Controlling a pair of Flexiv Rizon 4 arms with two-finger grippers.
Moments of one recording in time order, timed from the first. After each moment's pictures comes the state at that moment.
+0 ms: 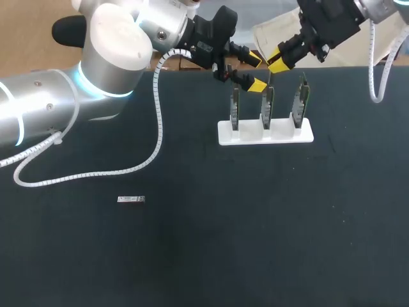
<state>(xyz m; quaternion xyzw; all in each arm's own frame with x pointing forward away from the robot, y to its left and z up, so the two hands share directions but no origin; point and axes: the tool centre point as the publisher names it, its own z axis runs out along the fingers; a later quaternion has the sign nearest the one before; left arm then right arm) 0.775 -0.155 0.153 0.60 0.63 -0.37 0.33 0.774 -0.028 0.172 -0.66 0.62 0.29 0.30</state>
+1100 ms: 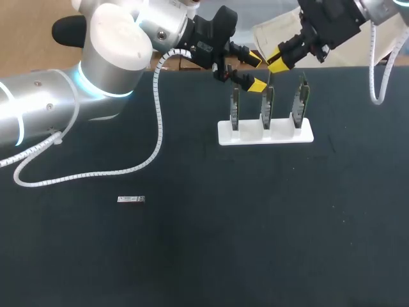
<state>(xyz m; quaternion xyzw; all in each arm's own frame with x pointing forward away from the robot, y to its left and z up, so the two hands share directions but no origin) 0.775 -0.155 0.153 0.60 0.63 -0.37 0.33 0.773 -0.027 0.174 -0.65 0.63 0.30 0.30</state>
